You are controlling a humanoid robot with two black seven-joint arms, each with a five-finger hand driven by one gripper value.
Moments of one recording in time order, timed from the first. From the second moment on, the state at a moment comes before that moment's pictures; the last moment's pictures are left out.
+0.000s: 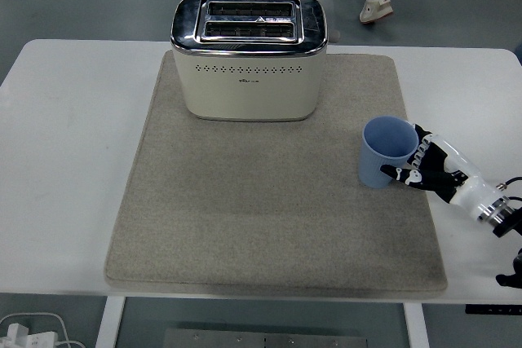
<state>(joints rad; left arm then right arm) -0.01 0.00 -0.09 -0.11 -0.05 -0.06 0.02 0.52 -0.64 0.39 1.18 -0.46 0.15 0.61</state>
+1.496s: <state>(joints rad) -0.01 0.00 -0.09 -0.11 -0.05 -0.06 0.02 0.51 -0.62 0.40 1.18 -0.50 0.15 0.61</state>
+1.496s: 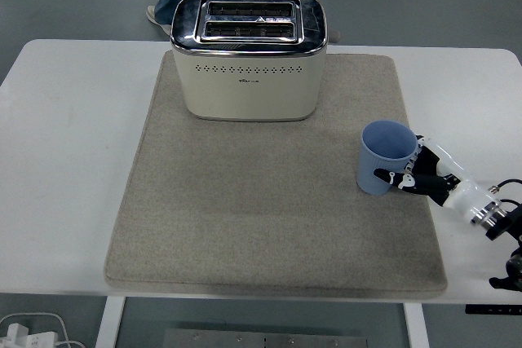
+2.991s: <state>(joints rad) -0.01 0.00 -0.09 -0.14 -0.05 -0.06 0.02 0.61 -0.42 0.39 1.18 -0.50 0.06 0.61</state>
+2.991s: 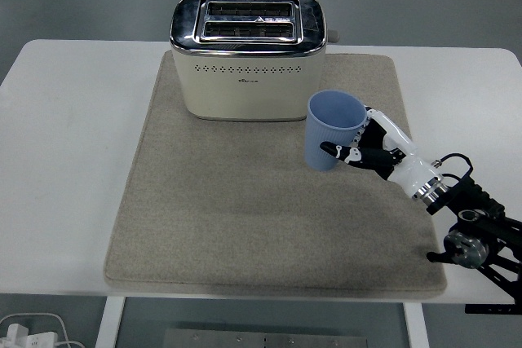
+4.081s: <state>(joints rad) -0.01 0.00 -0.09 -0.15 -0.05 -0.06 0.02 0.77 -0.29 0.23 1.12 -0.50 -0.04 0.61</state>
